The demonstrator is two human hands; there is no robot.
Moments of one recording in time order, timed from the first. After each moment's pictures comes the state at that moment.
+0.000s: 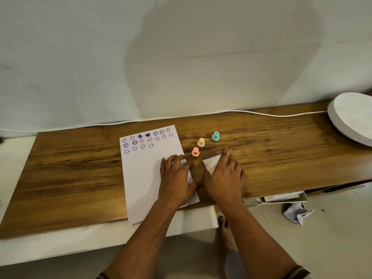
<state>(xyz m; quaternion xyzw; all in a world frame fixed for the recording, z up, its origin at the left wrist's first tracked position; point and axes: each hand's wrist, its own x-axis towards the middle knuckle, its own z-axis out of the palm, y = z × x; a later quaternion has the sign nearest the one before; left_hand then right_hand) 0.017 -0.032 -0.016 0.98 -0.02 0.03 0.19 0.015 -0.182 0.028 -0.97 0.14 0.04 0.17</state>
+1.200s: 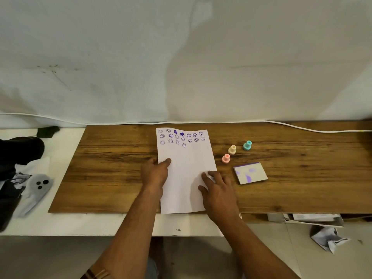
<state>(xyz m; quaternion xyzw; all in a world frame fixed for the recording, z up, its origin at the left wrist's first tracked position) 0.019 0.089 0.034 0.64 0.42 0.05 0.64 -0.016 -0.111 -0.004 -0.98 -0.09 0.05 0.17</state>
